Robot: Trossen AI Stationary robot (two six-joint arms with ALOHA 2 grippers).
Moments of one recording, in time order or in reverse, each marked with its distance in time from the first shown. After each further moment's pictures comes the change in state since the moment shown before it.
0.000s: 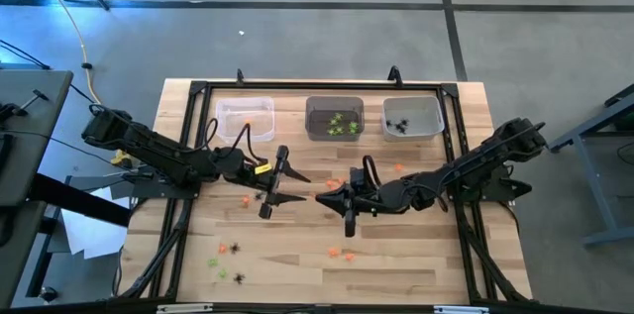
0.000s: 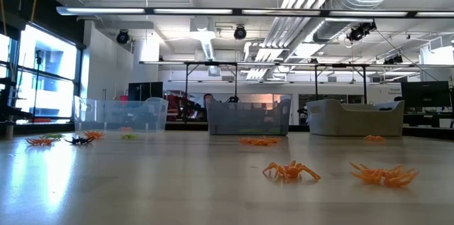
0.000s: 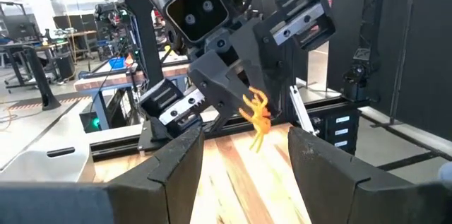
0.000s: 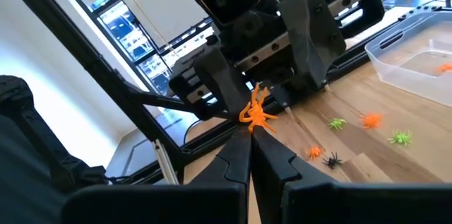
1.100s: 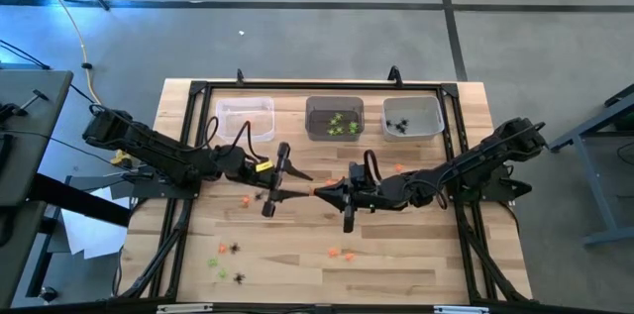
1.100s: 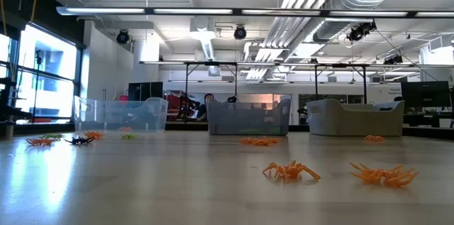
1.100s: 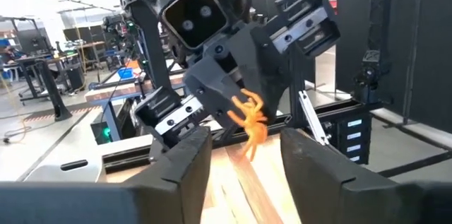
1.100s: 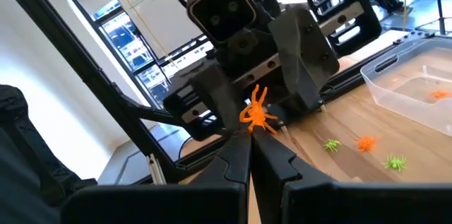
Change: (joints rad) left arm 0.021 0.011 0.032 0.000 -0.004 0.045; right arm -0.021 0.000 0.000 0.058 0.000 -0.068
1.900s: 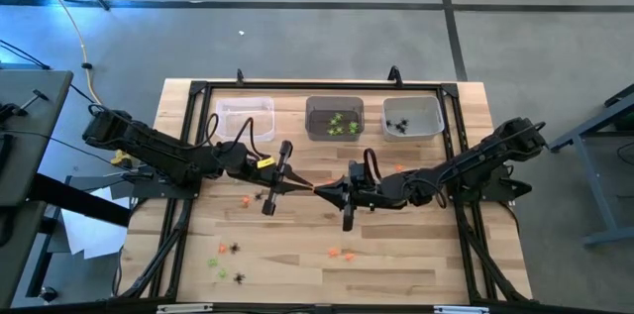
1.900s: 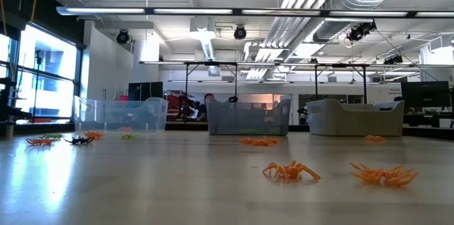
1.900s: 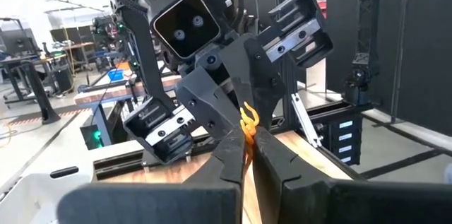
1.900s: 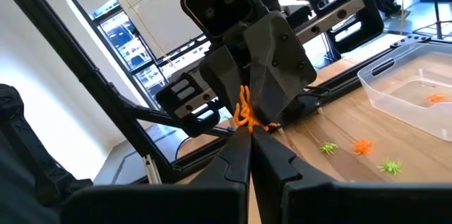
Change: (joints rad) left arm 0.015 0.000 0.035 -0.039 0.059 -0.003; right arm -0.018 0.000 0.000 -0.003 0.000 -0.010
